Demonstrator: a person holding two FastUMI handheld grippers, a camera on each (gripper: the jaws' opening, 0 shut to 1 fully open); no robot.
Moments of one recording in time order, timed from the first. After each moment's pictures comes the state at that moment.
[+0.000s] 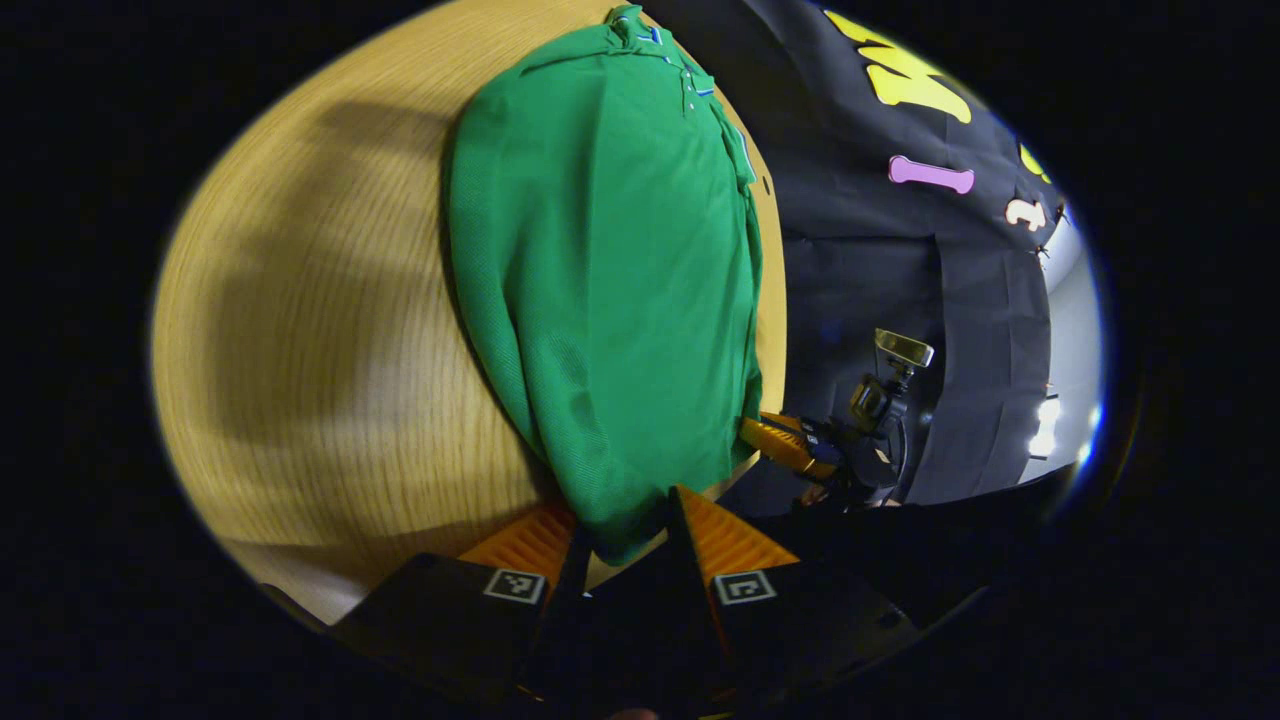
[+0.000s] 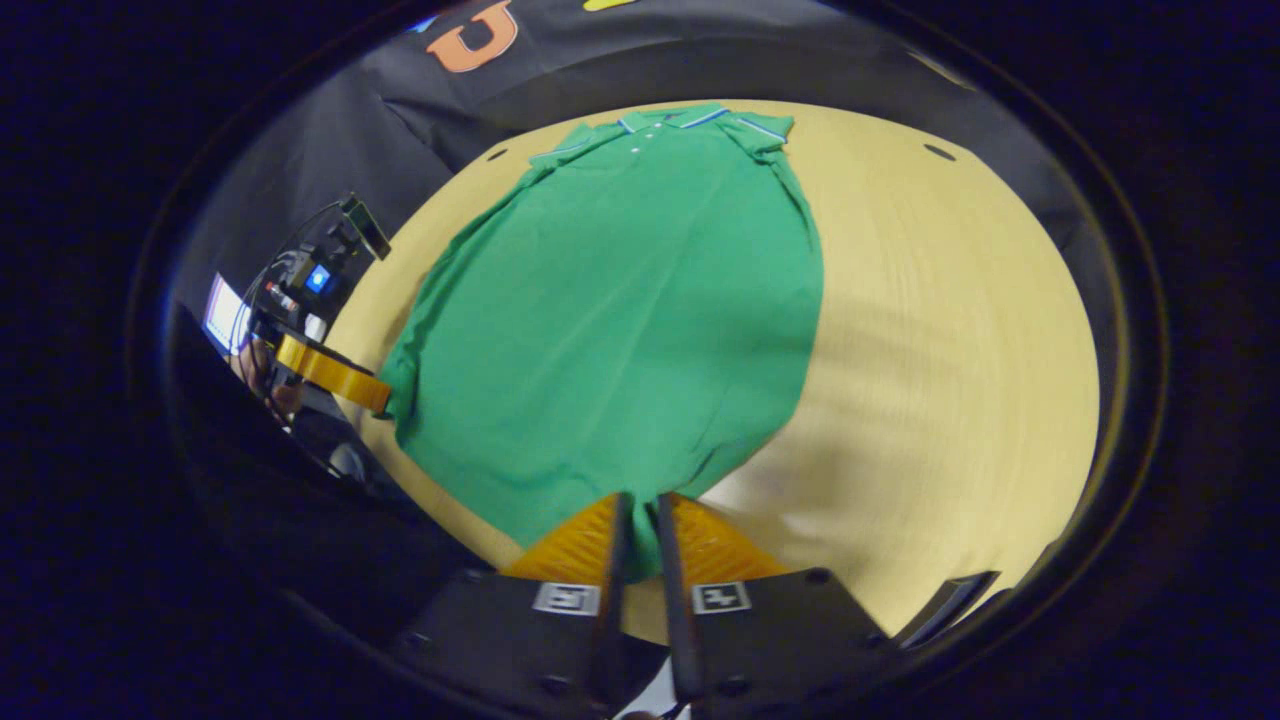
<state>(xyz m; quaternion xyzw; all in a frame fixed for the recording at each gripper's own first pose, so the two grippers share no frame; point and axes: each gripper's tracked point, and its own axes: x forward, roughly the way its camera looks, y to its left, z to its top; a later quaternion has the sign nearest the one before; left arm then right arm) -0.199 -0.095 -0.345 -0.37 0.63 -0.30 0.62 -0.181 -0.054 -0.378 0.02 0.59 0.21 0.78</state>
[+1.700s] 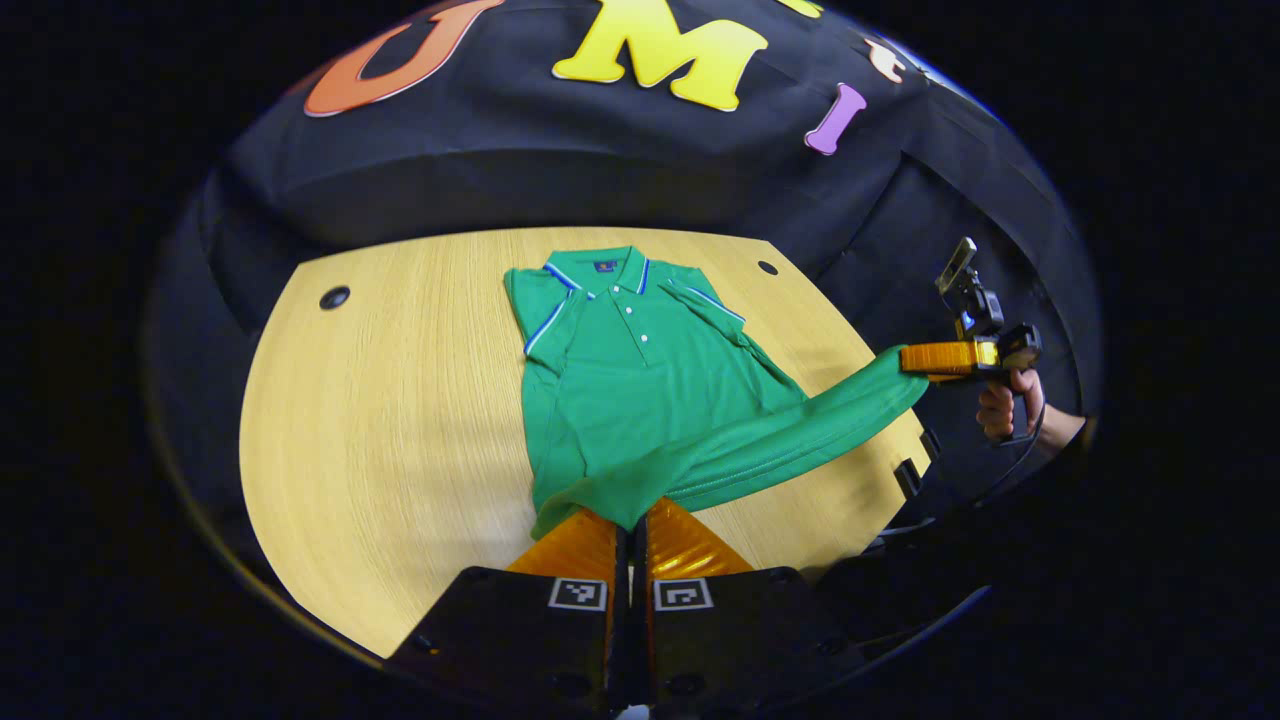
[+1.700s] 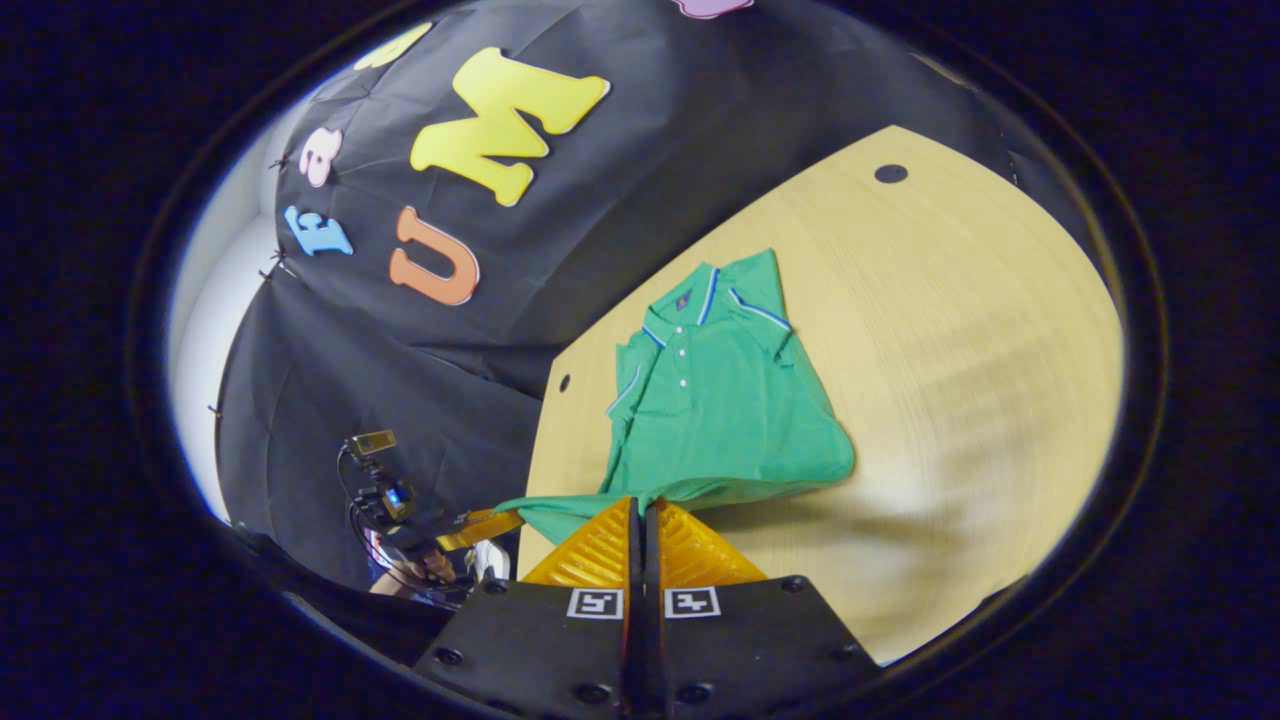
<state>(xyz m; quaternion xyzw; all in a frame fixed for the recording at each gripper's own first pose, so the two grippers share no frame) -0.048 0.014 -0.200 -0.03 0.44 -0.26 0.86 -0.011 -0.033 -0.190 0.35 0.46 0.21 0.79</state>
